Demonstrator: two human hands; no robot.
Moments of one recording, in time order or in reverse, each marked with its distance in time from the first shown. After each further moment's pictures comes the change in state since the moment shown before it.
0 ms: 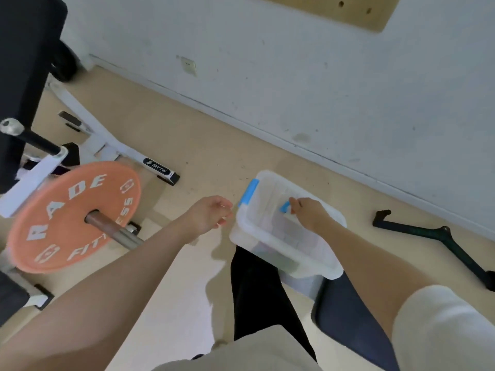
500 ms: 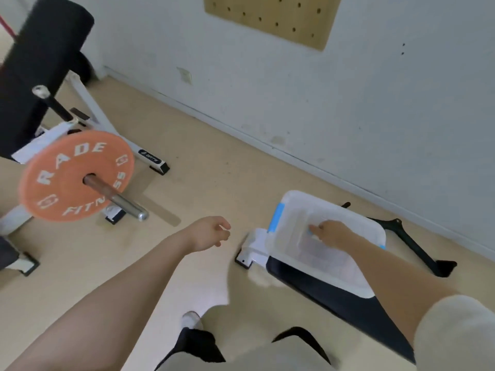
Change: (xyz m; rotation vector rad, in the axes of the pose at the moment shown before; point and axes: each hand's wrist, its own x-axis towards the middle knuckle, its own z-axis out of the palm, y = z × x) left_hand -0.194 -0.059 0.167 0.307 -0.094 0.059; right_hand -0.217 0.192 -0.011 -0.303 -0.054 0.105
